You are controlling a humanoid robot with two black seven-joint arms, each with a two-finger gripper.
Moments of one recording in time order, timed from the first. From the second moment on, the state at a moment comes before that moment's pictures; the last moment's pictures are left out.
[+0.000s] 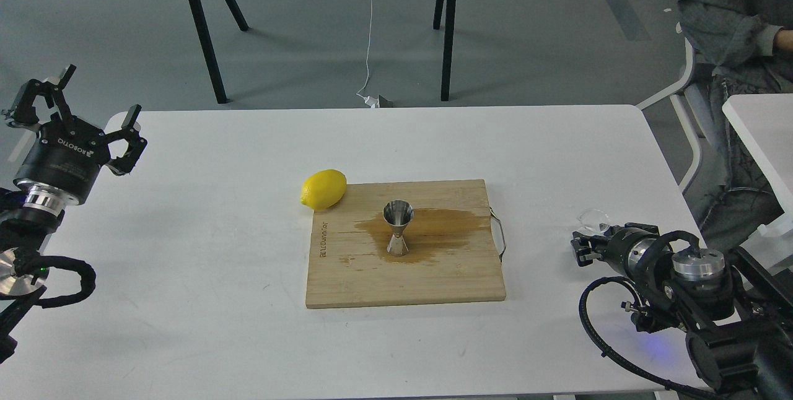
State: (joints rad) left arm -0.36 0.64 -0.93 -0.93 0.03 -0.49 -0.49; right arm 0.26 -0.27 1.21 1.06 0.40 -0.48 -0.11
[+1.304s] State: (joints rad) left arm -0.36 0.61 -0.93 -0.92 0.03 -0.49 -0.49; right arm 0.27 -0.30 0.98 1.60 -0.17 -0.47 -0.12
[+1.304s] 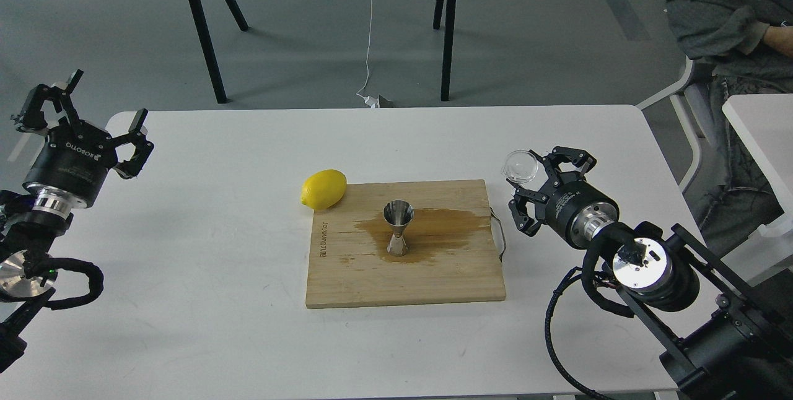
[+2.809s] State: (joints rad) left arm -0.35 0.60 -0.92 -0.89 0.03 -0.49 -0.49; right arm 0.75 -0.28 0.34 1.52 -0.52 -0.47 -0.11
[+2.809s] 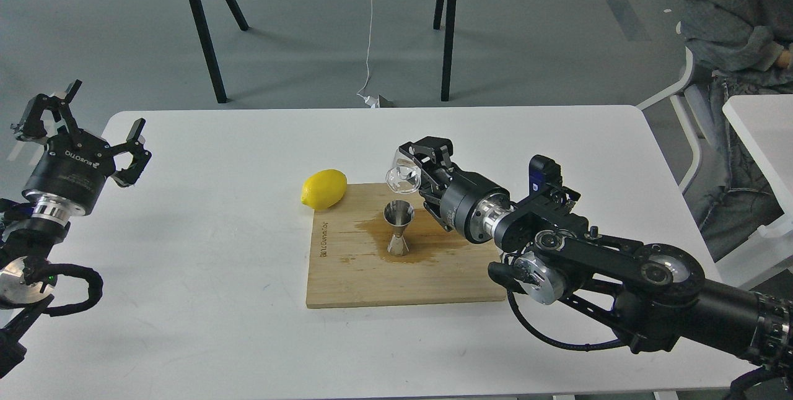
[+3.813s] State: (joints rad) left arm -0.35 0.60 -0.92 -0.89 0.03 -0.49 -0.49; right arm 0.83 -0.32 0.21 1.52 -0.71 -0.48 -0.11
